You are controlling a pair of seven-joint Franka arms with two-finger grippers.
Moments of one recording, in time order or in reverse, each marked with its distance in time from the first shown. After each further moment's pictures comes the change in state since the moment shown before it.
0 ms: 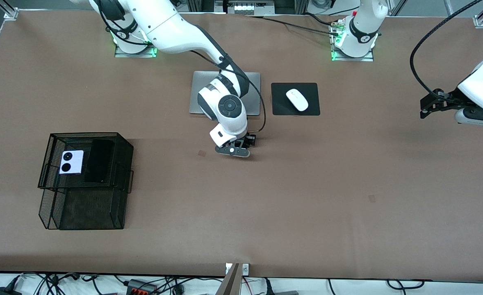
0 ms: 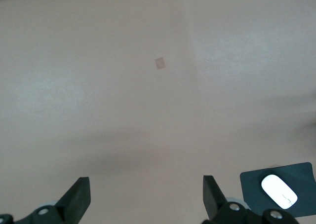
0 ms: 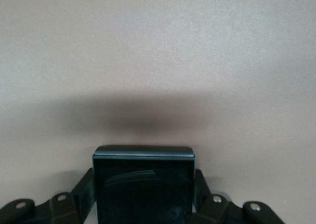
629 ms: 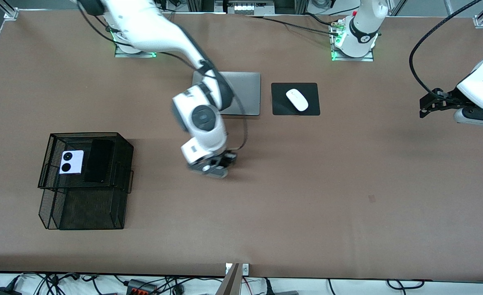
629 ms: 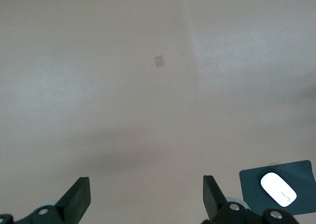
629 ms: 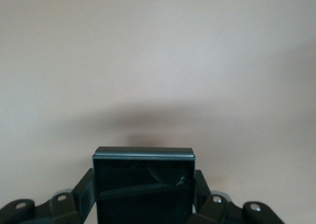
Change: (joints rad) left arm -0.001 0.000 -0.001 0.000 0.000 -0.008 0.000; right arm -0.130 -0.082 -0.127 0.194 -0.002 -0.262 -0.122
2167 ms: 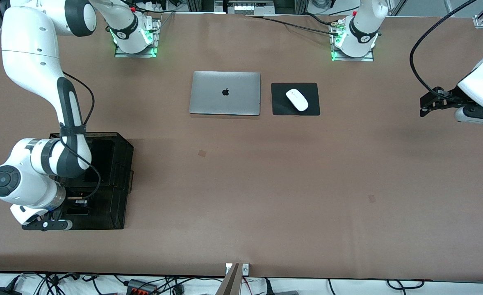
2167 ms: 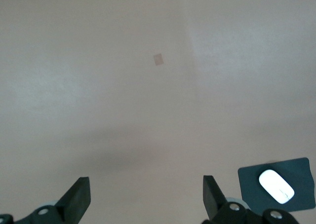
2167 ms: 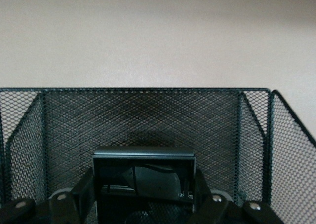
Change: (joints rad) left arm -0.001 0.000 -0.002 0.013 0.000 -0.028 -0.002; right arm -0.570 0.113 -0.025 0.083 -0.016 0.067 -0.826
